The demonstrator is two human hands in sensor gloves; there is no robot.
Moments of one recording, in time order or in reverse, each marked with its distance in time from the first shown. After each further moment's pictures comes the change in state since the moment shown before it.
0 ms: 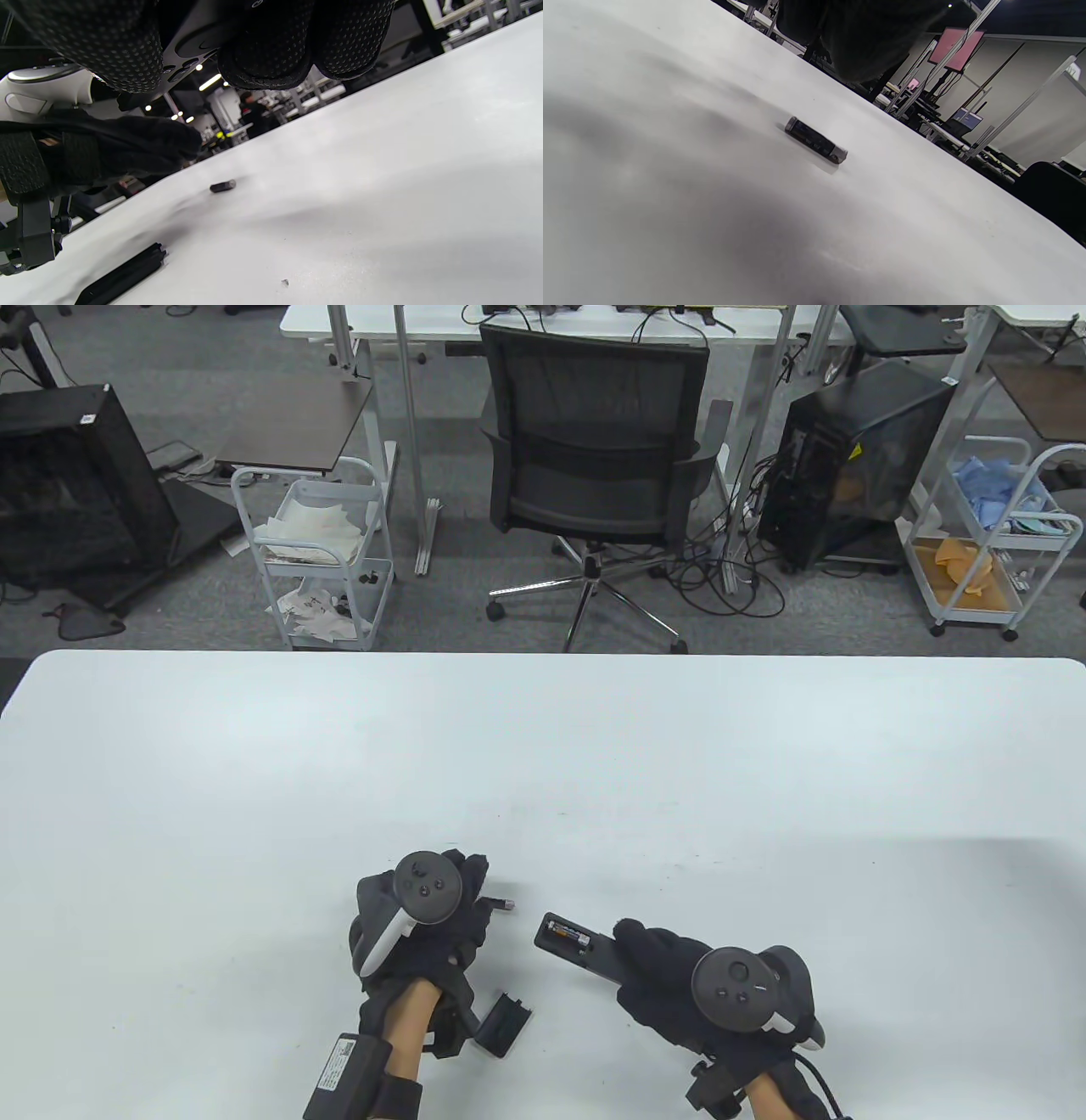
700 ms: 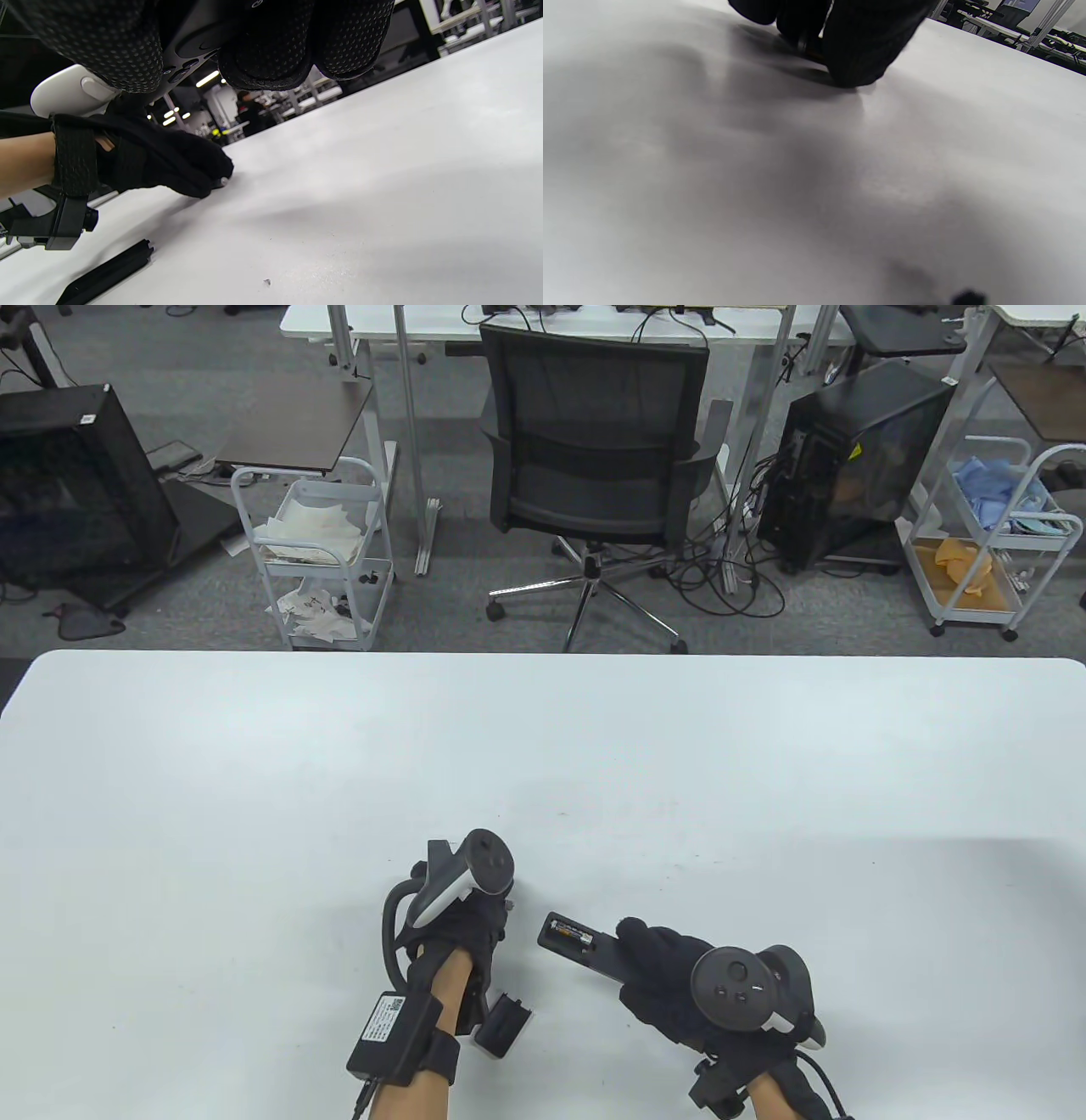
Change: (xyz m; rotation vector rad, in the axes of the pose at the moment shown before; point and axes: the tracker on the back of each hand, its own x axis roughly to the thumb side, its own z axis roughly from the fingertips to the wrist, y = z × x) left_hand 0.021 -0.024 -0.044 -0.239 0.095 -0.239; right_hand -0.001 0.000 -0.001 0.012 0.006 0.039
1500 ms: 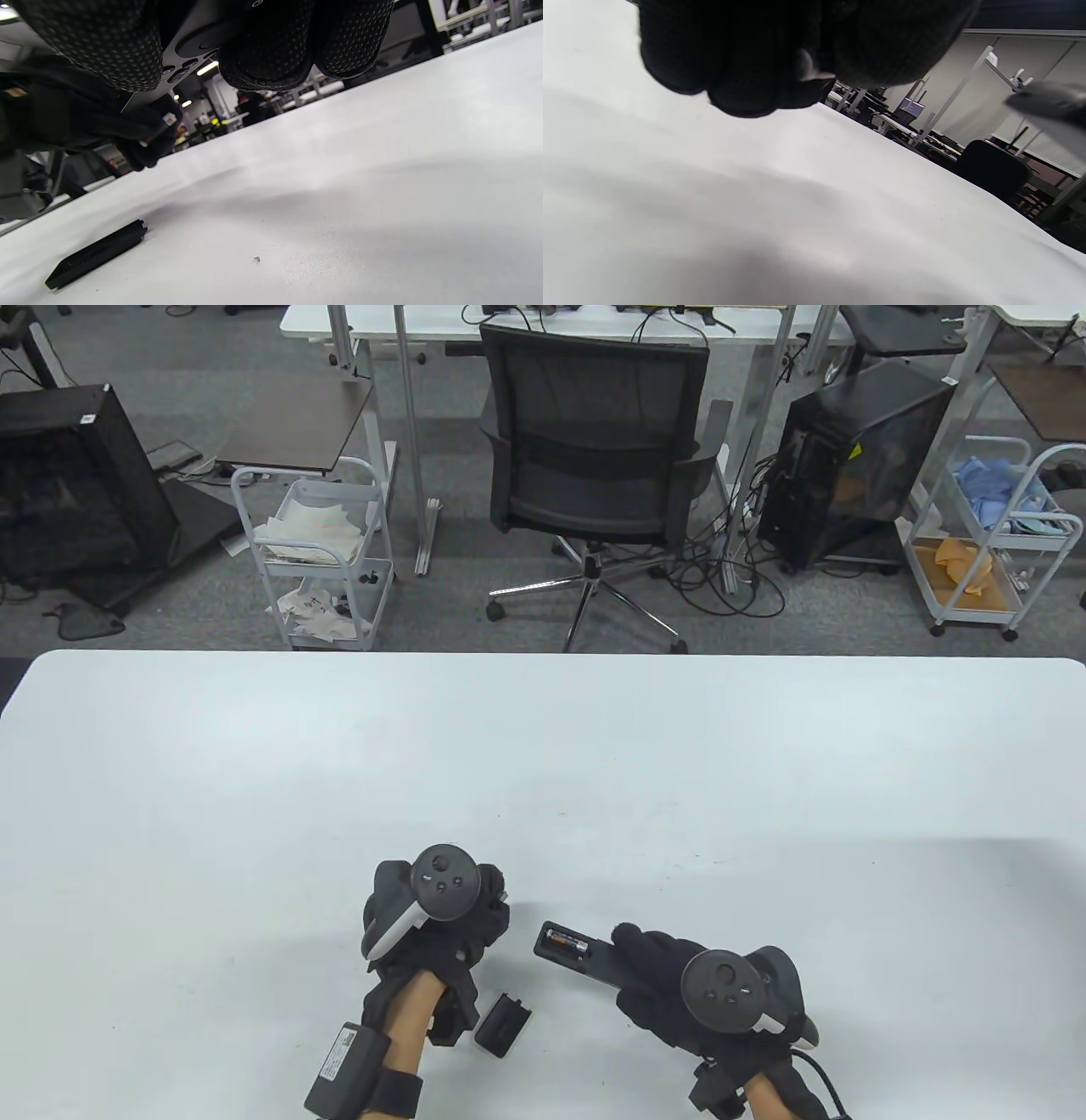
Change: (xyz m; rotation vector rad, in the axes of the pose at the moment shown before) left_hand -0.015 0.022 0.063 0.282 -0.304 0.136; right_hand 0.003 0.006 -0.001 0.031 -0.009 0.042
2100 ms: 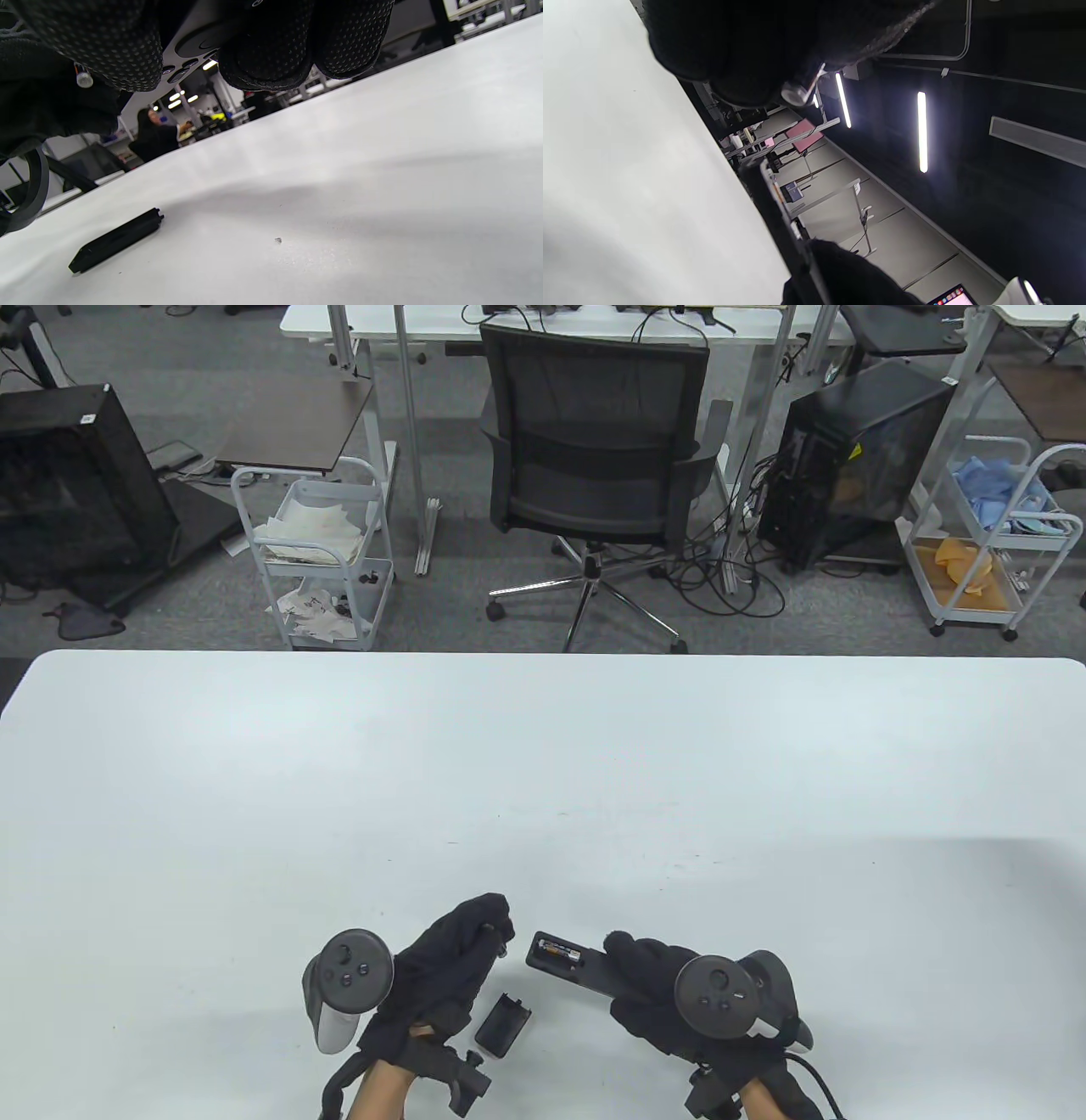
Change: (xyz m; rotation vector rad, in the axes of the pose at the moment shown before) left_hand -0.011 -0.013 0.065 0.285 -0.306 0.673; right_hand 0.007 0.004 0.001 0.023 -0.021 -0.015
